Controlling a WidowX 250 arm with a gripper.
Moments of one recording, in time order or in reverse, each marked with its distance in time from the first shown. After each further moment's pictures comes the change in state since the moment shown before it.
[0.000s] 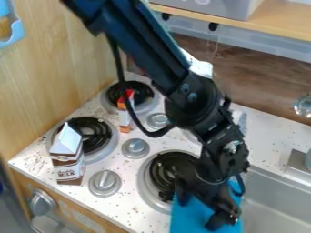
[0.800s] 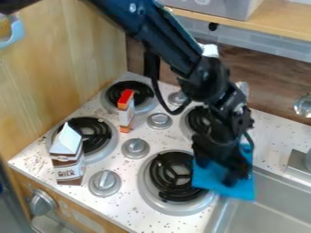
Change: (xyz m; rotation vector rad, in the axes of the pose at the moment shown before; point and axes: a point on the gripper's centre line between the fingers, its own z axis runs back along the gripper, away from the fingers) arm 0.074 0.014 -0.020 -0.061 -0.087 0.028
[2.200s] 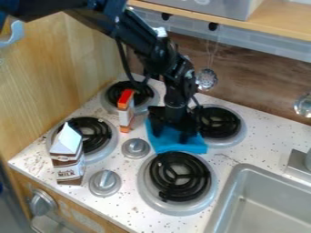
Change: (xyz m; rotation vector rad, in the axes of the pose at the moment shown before) arm 0.031 0.148 -0.021 0.127 0.028 0.299
